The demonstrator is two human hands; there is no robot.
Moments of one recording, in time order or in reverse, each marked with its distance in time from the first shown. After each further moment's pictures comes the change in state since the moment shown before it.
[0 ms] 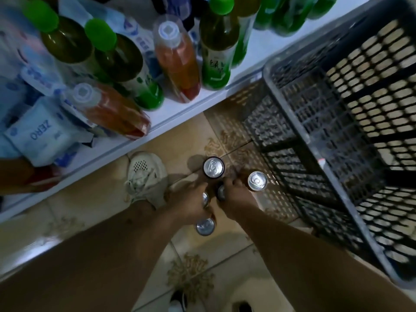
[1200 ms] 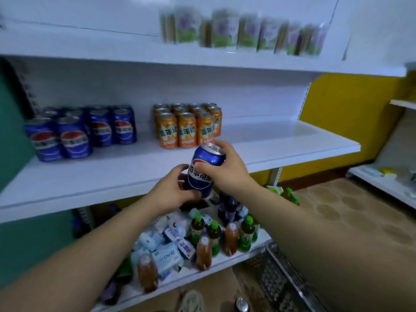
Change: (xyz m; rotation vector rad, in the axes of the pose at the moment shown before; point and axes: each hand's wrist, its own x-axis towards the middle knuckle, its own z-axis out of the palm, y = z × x) left_hand -0.483 0.119 -0.287 -0.473 0.881 0.394; right_hand -0.434 -0.321 -0.307 0.690 0.684 -0.871
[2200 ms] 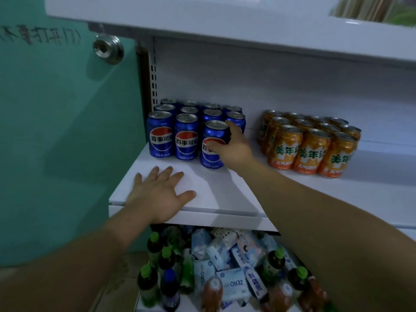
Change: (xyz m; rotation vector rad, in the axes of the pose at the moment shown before) left_hand -0.020 -0.139 -0.225 1.003 0.202 -0.446; right_hand 0.162 -0.057 0.273 0.015 -0.275 -0.131
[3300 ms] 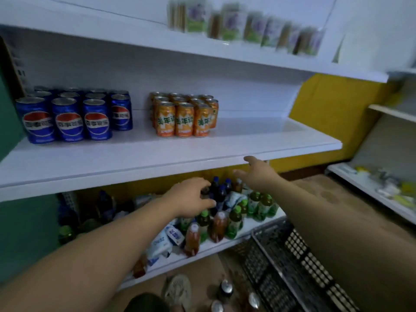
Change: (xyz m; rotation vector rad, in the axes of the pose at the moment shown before) left_hand -0.110 0.234 0.011 -0.341 -0.149 0.637; right_hand -0.238 0.036 -0.253 -0.704 0.038 0.490
